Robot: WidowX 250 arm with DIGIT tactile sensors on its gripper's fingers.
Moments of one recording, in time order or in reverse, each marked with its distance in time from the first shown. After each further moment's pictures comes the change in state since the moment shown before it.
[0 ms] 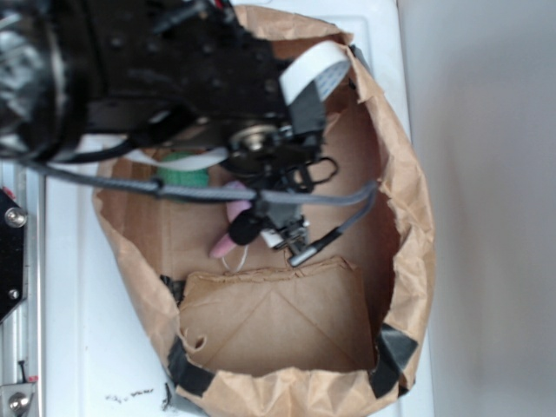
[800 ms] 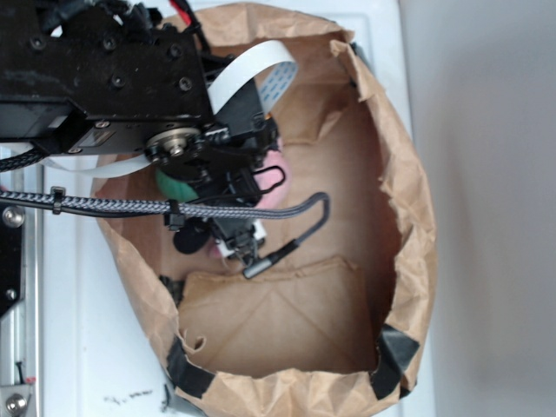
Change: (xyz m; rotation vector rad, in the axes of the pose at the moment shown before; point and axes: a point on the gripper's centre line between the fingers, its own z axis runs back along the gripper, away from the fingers) arm -0.034 0.013 0.011 0.001 -0.015 -0.070
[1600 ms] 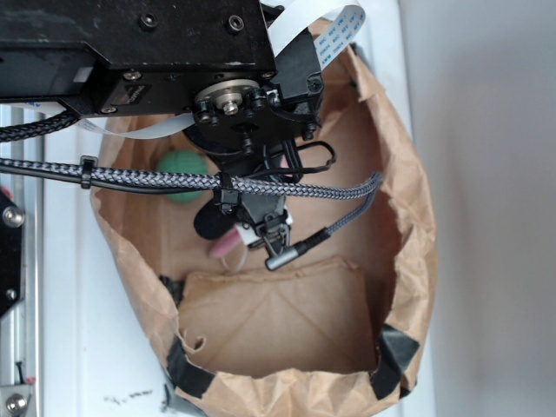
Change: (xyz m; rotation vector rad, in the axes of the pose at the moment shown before) arm 0.027 0.005 0.040 0.022 0.030 0.012
